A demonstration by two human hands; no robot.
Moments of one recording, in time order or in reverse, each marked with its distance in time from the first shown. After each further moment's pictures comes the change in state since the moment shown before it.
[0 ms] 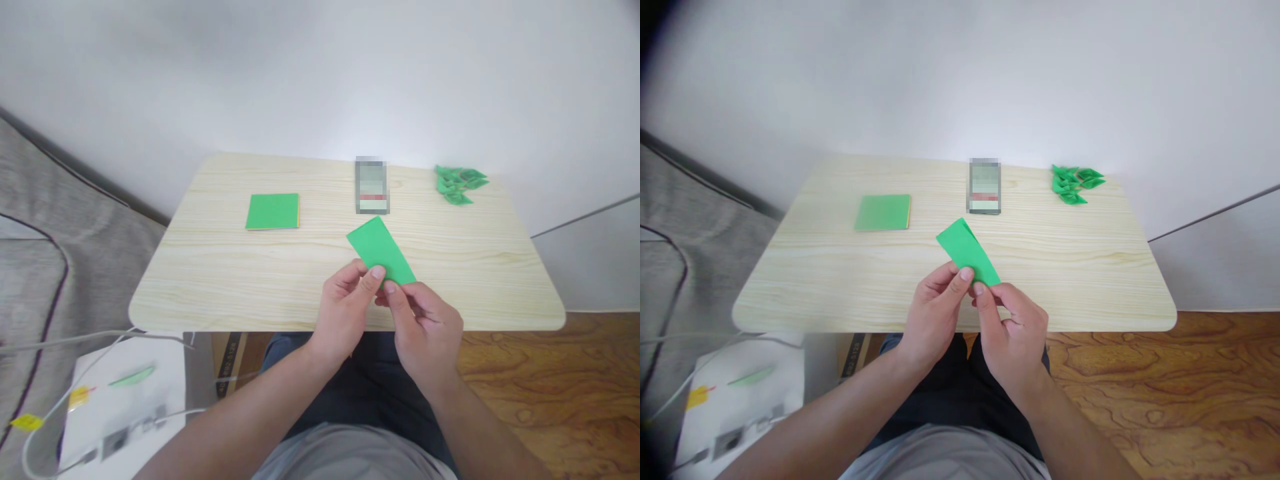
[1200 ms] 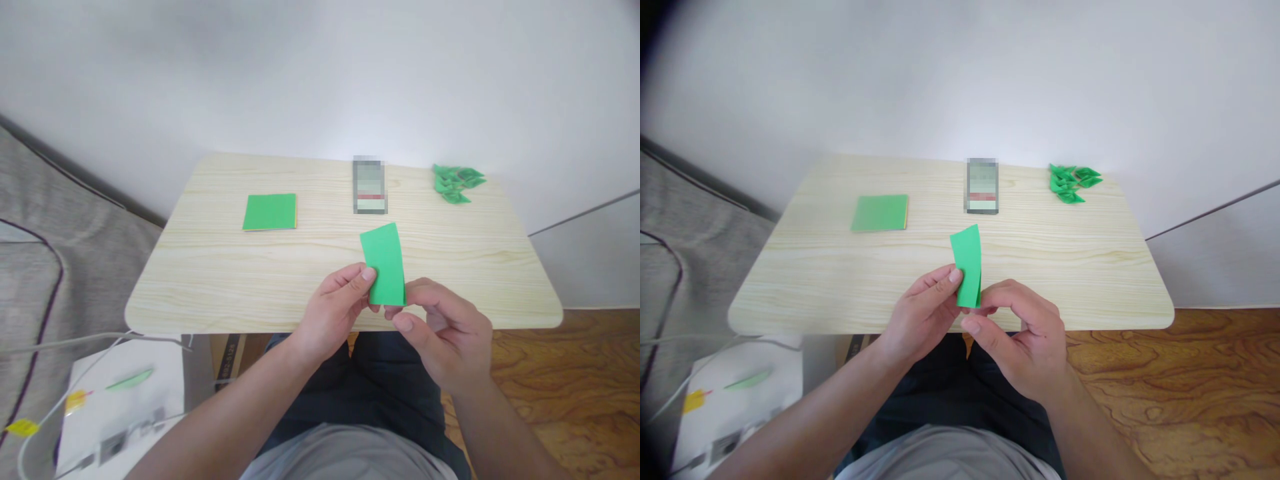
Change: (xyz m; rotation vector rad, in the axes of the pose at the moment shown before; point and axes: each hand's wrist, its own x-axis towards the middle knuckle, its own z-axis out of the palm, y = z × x) left_hand -0.001 0.022 -0.010 -0.149 -0.185 -0.283; right_hand 0.012 -0.004 -0.031 0.333 -0.304 -0.228
